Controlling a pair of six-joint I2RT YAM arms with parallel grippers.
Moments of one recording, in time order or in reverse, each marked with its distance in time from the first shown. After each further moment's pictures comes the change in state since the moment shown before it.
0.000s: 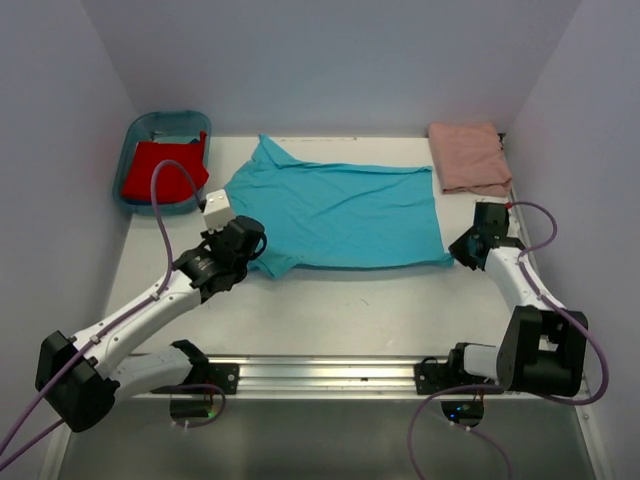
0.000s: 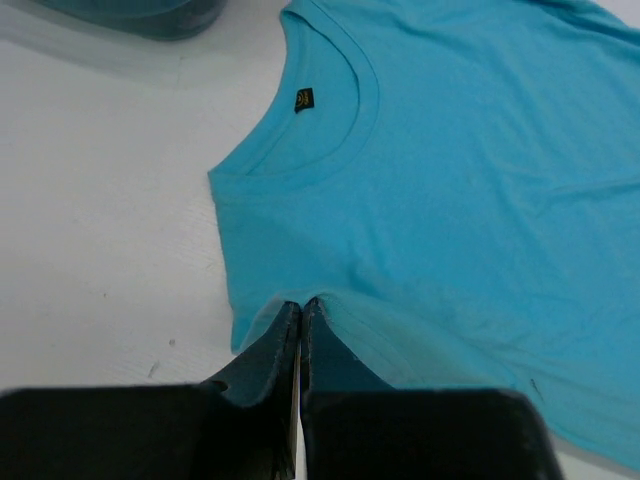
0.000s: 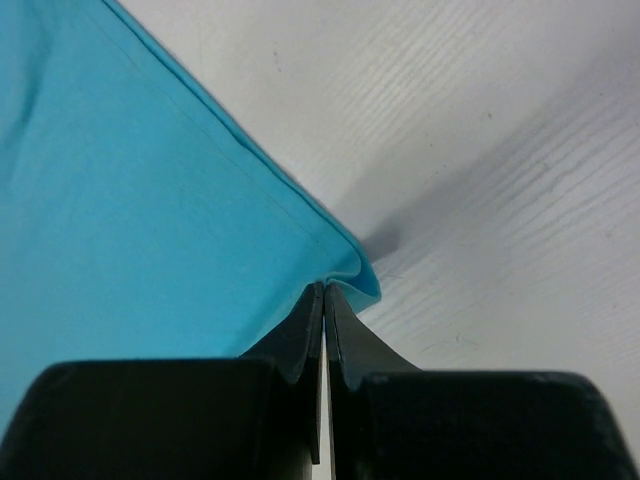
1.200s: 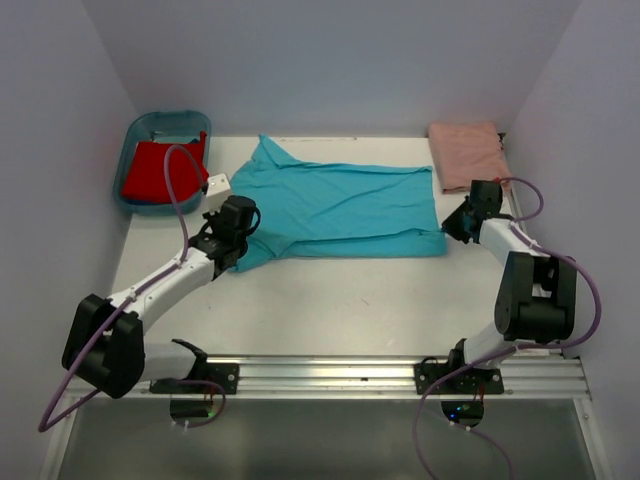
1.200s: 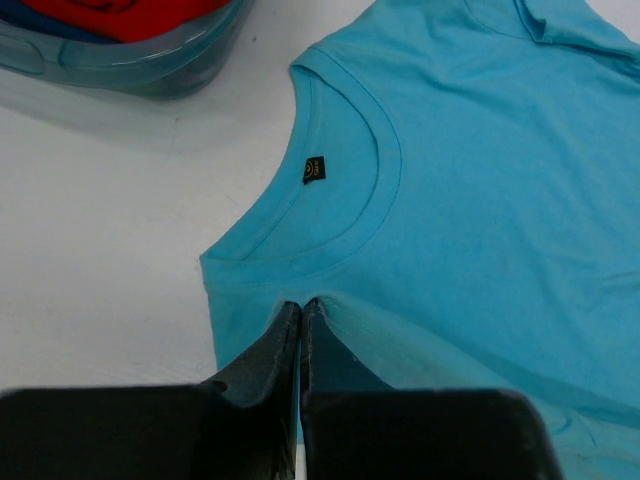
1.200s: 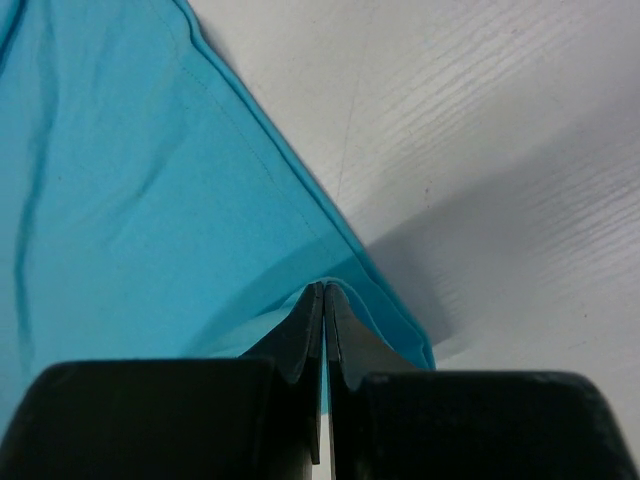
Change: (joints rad) left arm 0.227 0.223 -0.033 0.392 0.103 0.222; right arm 0.000 0.303 0.188 0.204 -0.103 -0.043
